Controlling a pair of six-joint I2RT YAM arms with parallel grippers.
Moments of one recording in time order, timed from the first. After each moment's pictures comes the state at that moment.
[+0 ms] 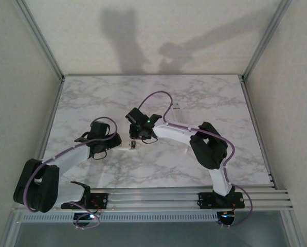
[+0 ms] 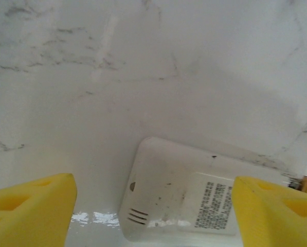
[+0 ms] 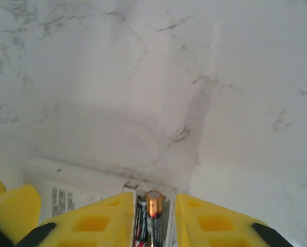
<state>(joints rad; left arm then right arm) -0.27 1.29 0.54 -0.27 0.01 -0.69 0.96 2.05 1.54 -0.55 0.04 0.84</state>
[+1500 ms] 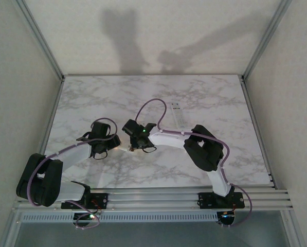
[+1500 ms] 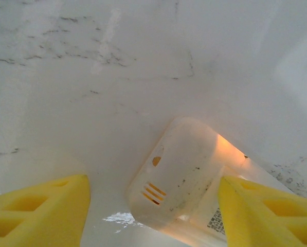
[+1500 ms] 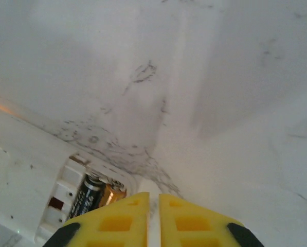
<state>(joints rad) -0.26 1.34 0.53 -0.24 0.02 -0.72 1.04 2.05 1.47 -0.60 0.17 0.82</state>
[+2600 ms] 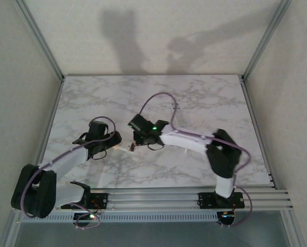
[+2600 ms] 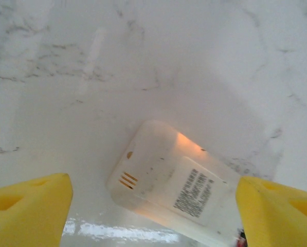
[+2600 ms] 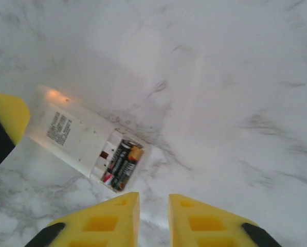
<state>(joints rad) -0.26 1.19 0.53 -0.26 0.02 -0.72 1.01 1.76 1.34 -0.60 0.17 0.74</state>
